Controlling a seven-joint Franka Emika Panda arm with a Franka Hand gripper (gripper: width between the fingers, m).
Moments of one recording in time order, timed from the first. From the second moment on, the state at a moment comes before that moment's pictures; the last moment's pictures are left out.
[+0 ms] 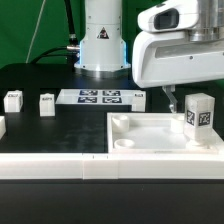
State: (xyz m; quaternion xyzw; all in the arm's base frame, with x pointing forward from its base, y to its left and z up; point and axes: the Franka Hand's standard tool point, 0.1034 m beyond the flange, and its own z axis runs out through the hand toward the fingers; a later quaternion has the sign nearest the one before) arm 0.626 0.123 0.086 -1.00 -0.03 -0.01 0.05
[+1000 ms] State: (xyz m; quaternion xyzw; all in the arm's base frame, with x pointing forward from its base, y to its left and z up) arm 0.627 0.117 0.083 -0.98 0.21 0.00 0.06
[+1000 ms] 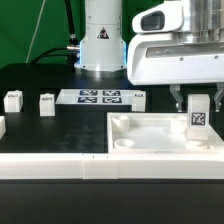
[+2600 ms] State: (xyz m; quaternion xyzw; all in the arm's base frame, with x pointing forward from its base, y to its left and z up) arm 0.629 0.125 0.082 -0.98 0.17 0.02 0.05
